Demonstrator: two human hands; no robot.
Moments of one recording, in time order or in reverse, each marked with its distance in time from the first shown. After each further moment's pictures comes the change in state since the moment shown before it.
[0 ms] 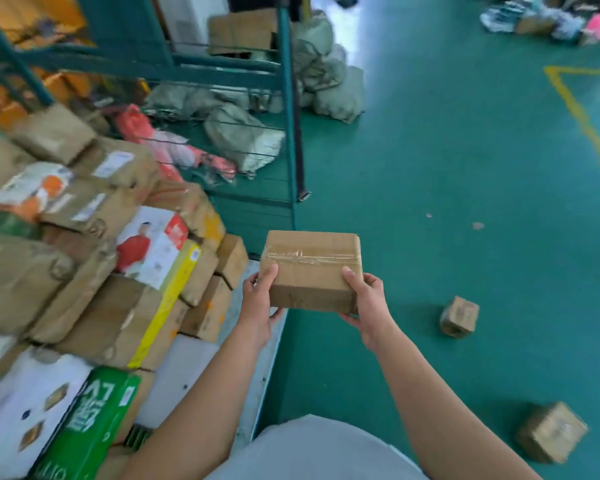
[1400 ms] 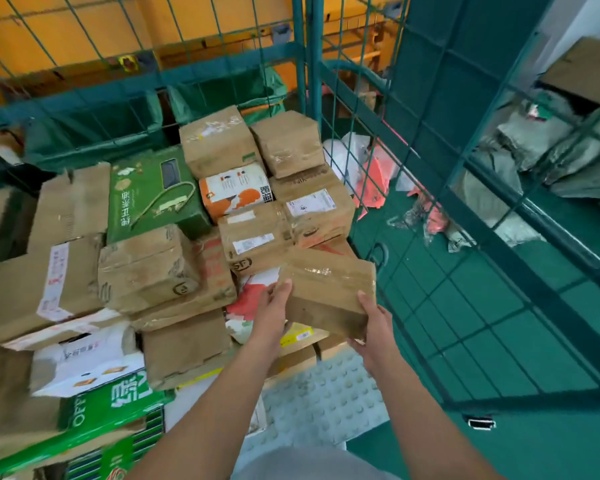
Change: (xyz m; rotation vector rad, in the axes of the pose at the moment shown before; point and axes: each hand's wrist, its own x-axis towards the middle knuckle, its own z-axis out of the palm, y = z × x) left_hand 0.258 0.271 -0.115 -0.430 0.731 0.121; right_hand 0.320 -0.129 0.439 -0.468 -0.523 0.308
